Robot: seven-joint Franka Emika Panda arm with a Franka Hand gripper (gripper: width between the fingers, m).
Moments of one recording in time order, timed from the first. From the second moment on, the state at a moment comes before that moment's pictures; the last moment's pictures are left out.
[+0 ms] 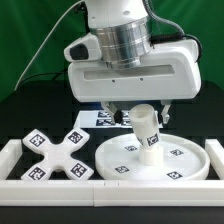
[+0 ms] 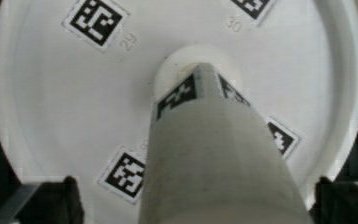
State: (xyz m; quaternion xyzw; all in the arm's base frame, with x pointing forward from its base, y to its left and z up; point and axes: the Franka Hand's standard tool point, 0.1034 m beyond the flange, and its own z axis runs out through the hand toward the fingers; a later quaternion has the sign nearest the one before) arm 0.576 0.007 0.085 -0.97 0.19 0.08 0.09
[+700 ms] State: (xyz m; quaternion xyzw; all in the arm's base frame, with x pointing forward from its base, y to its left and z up) arm 0.573 0.015 0.086 -0.92 0.36 0.09 0.07
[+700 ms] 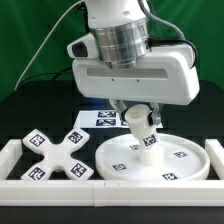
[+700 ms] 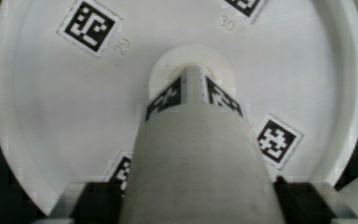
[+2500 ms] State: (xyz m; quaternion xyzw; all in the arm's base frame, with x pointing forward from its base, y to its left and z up) arm 0.564 0.040 0.085 -0.85 0.52 0.02 0.06
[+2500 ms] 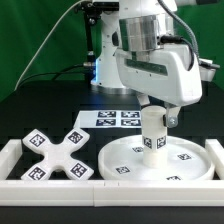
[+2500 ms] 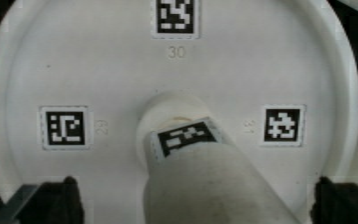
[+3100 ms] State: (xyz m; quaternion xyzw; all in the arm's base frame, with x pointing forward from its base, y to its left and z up) arm 0.570 0.032 0.081 -0.98 0.20 0.00 0.05
